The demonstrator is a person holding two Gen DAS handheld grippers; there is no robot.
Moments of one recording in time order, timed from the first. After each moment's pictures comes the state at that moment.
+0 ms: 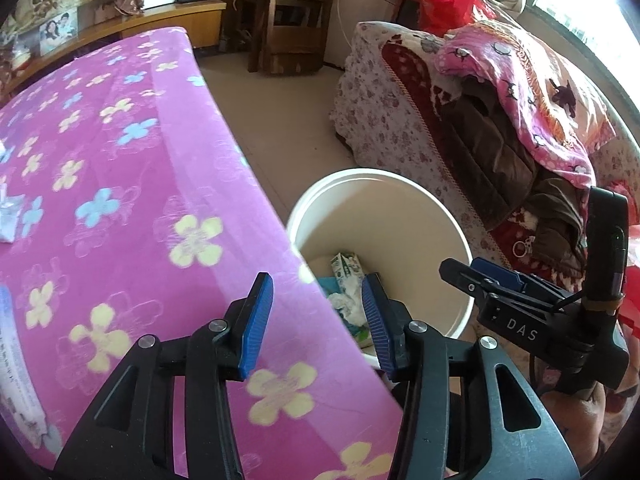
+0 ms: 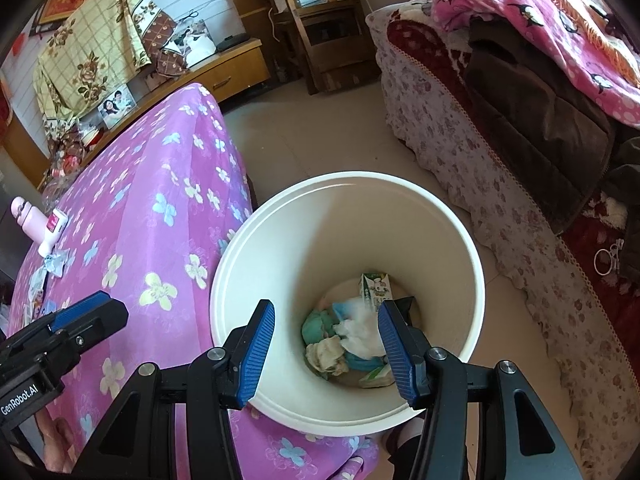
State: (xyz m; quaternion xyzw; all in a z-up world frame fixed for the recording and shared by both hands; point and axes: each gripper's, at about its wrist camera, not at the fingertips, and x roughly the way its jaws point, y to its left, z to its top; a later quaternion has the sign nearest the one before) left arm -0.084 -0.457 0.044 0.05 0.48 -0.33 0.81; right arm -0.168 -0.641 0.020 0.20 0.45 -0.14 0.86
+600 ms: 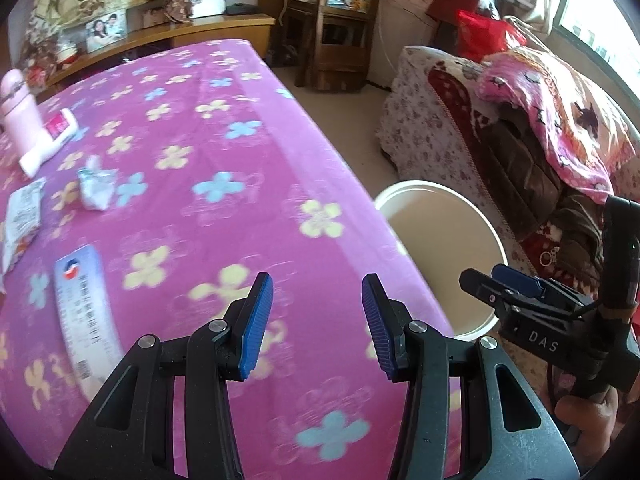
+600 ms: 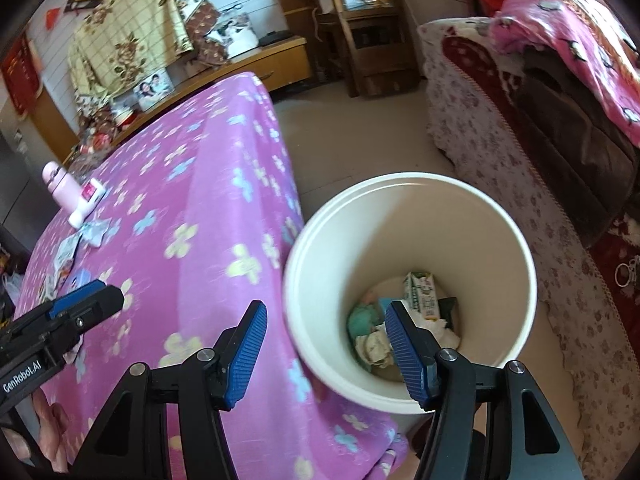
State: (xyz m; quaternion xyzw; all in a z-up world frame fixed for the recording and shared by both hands) left arm -0.090 -0.369 0.061 0.04 0.46 -0.27 0.85; right arm -0.160 -0.570 0.035 0.17 0.45 -0.09 0.87
